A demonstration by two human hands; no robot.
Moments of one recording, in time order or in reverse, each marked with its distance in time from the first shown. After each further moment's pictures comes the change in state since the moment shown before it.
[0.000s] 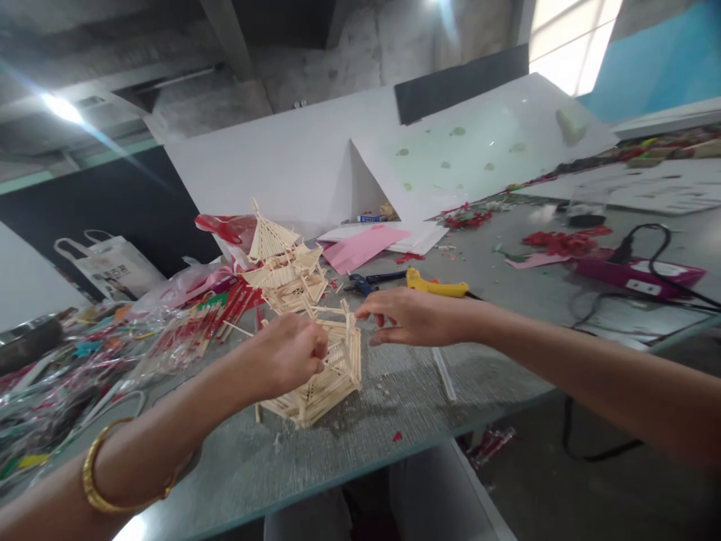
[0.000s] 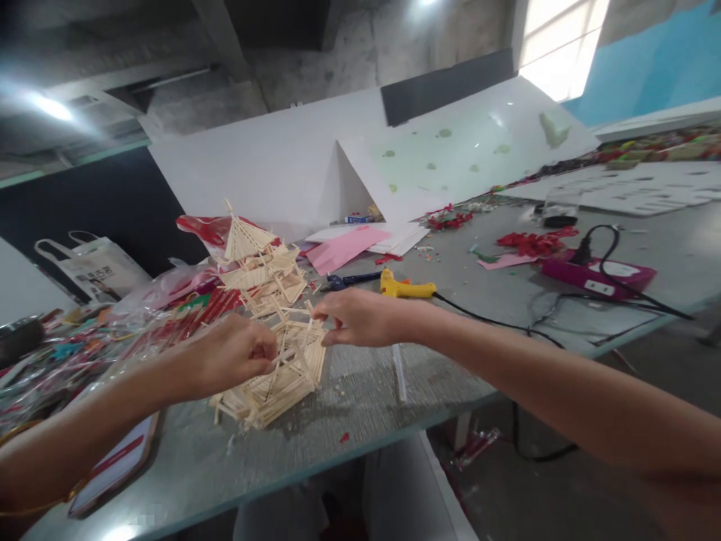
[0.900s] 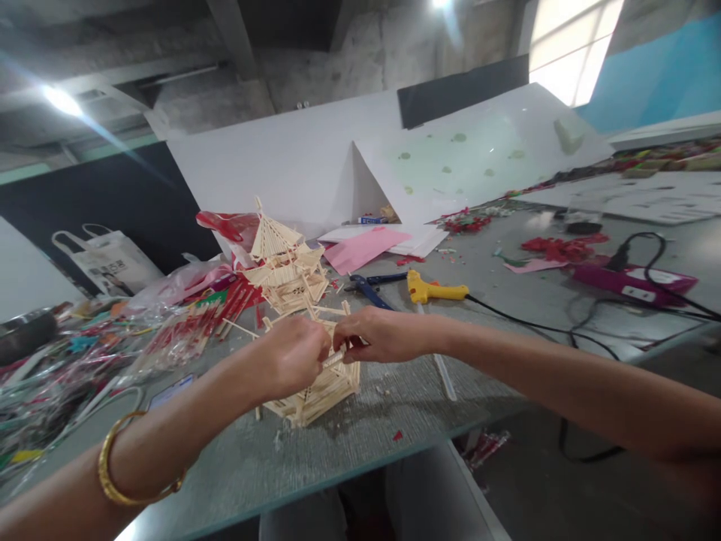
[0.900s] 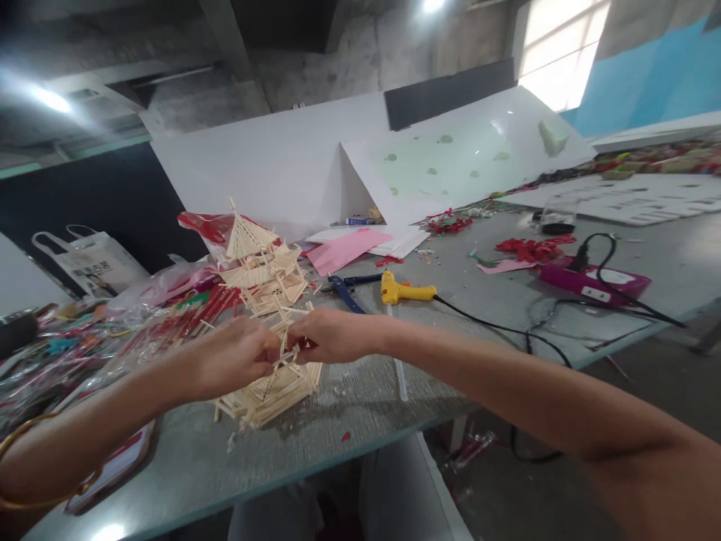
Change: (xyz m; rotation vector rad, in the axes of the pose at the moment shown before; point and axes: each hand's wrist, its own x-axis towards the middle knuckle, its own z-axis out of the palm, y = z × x) left_hand -0.002 0.009 -0.003 0.131 -0.110 0.006; right_hand 0.033 -0.013 0.029 0.197 -0.047 -0.249
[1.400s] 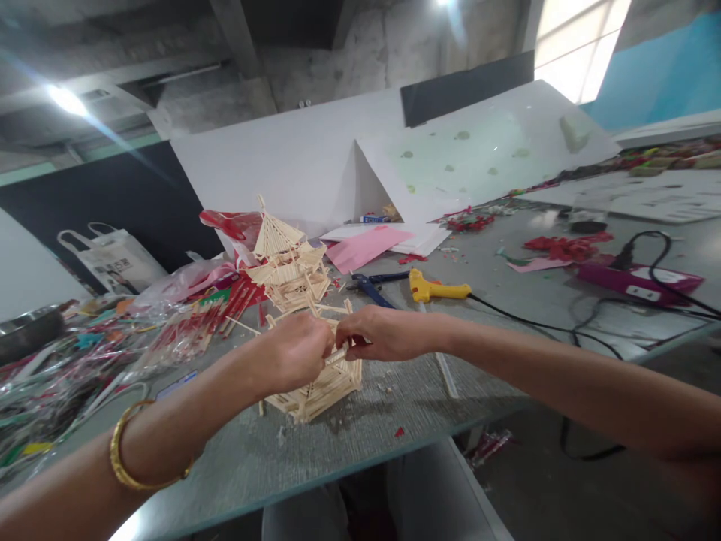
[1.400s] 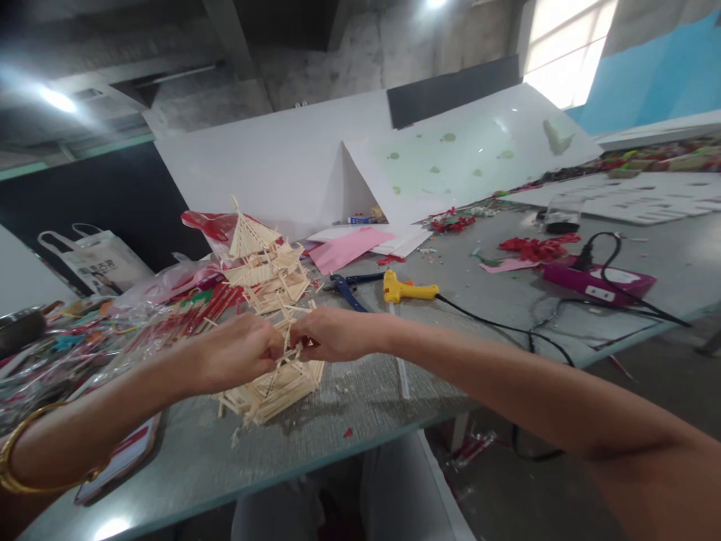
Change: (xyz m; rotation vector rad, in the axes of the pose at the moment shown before) left_hand 0.001 -0.002 0.001 -0.039 0.032 0.033; right_hand 0.001 -0.006 -0.002 -0.013 -0.011 0.017
